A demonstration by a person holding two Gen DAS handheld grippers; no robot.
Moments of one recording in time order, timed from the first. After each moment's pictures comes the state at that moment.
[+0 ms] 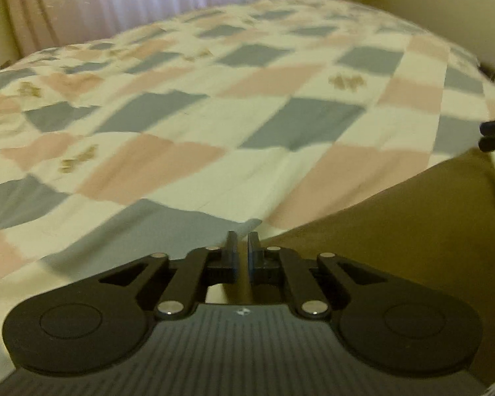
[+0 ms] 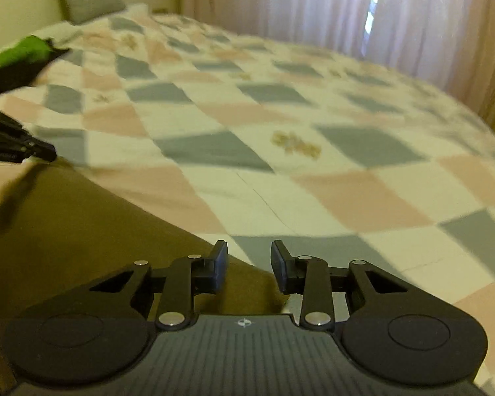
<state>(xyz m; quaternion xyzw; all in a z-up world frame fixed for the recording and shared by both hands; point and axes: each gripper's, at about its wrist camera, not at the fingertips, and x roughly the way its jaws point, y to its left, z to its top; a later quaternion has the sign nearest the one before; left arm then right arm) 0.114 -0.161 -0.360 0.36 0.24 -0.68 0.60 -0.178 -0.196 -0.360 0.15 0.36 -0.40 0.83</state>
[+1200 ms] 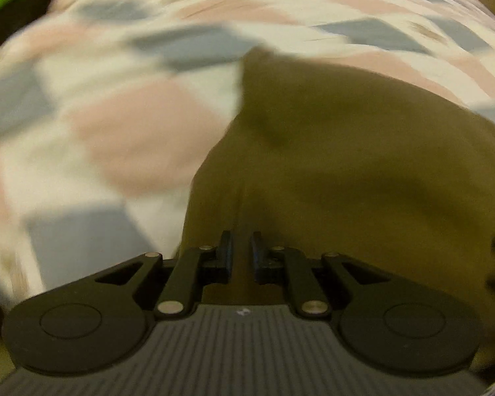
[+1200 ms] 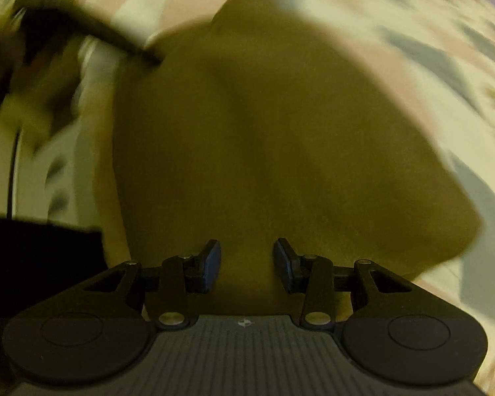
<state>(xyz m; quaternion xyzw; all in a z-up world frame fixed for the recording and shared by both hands) 0.059 -0.065 -0.385 0.32 0.44 -0.43 0.72 -0.145 -0.156 -0.405 0.10 0.56 -0.02 0.83</state>
